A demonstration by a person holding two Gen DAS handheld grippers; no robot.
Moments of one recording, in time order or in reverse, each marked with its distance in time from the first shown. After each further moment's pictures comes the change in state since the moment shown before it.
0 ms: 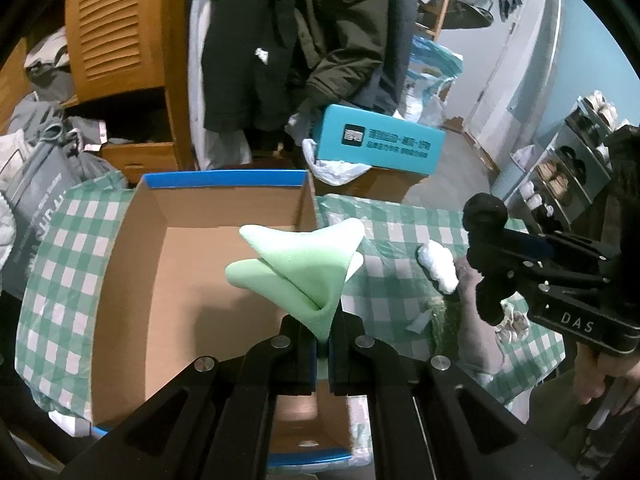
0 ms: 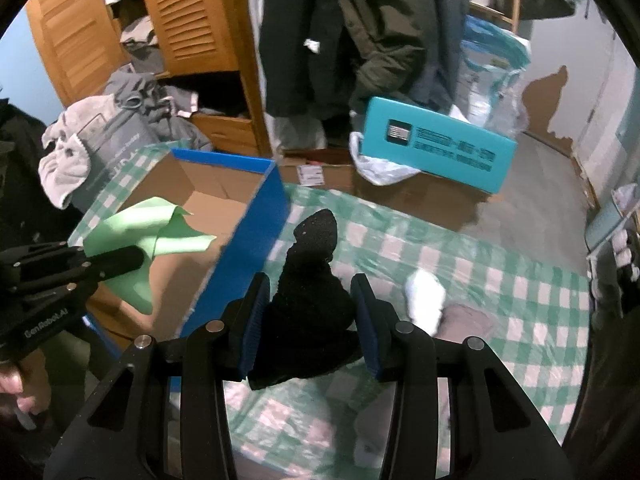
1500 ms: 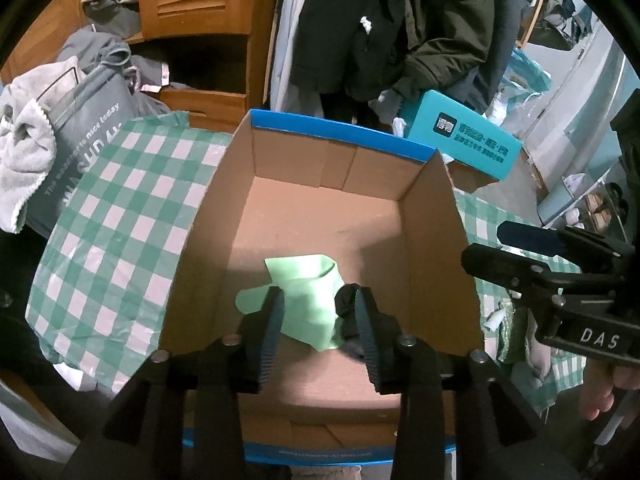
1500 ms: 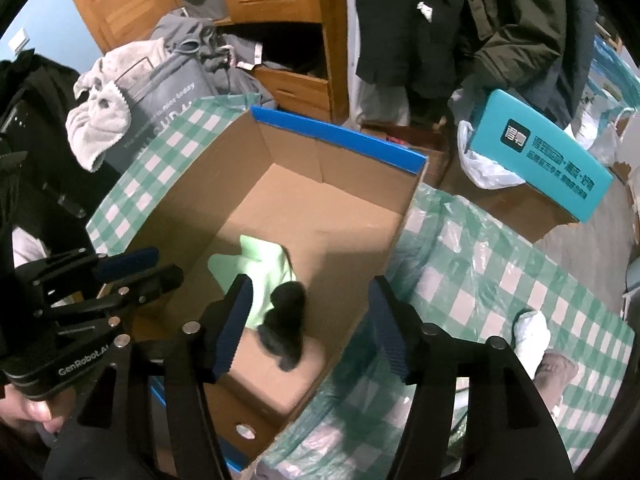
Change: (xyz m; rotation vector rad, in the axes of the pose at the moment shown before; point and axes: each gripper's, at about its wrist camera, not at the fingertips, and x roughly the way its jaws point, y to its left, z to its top) left arm 0.019 0.097 -0.021 -0.171 0.082 0.117; right arm 0.084 0.098 0.037 -0.113 0.150 0.143
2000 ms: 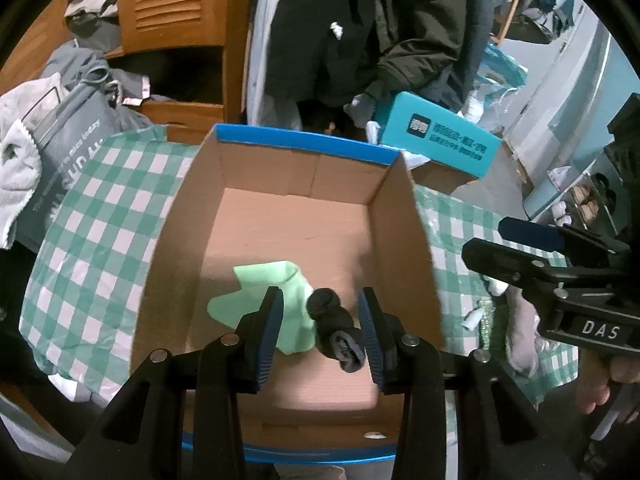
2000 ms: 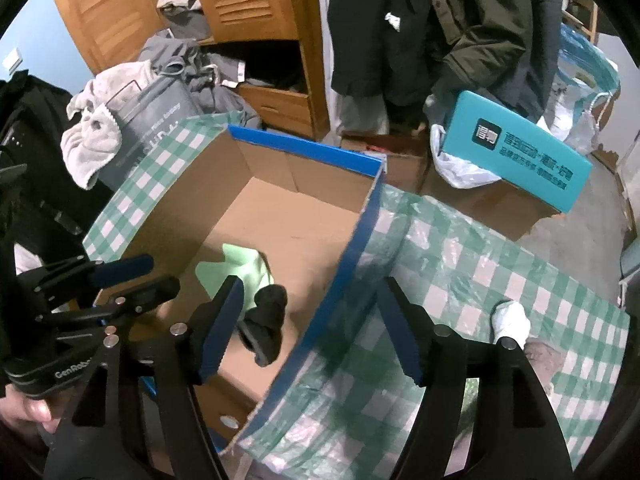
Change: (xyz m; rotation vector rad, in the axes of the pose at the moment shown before) left arm -0.008 -0.028 0.002 0.044 -0.018 -0.049; right arm -0.026 -0.022 -0.010 0.042 -0.054 -0.027
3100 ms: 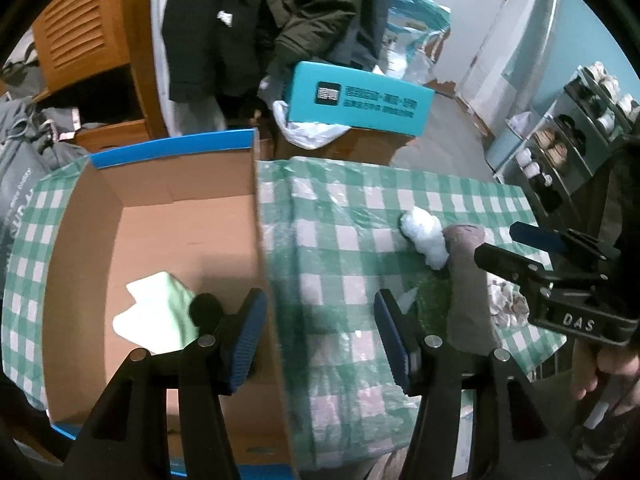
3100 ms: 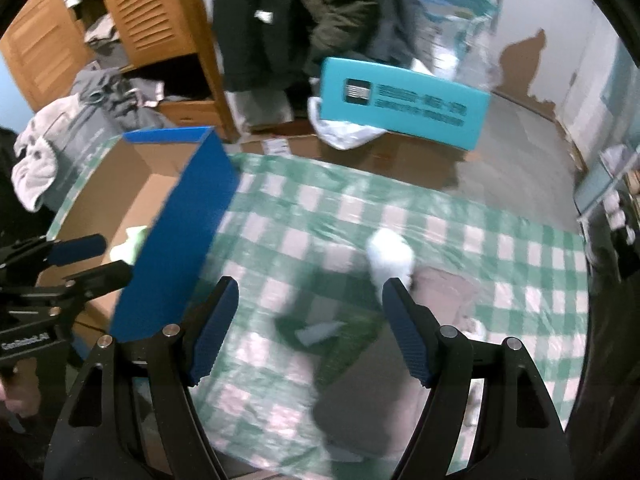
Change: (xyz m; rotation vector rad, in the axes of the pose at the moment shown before) left arm 0.028 -0.122 -0.003 0.183 0.068 -0.087; right arm -0.050 -0.124 -0.080 0.181 -0.028 -0.174
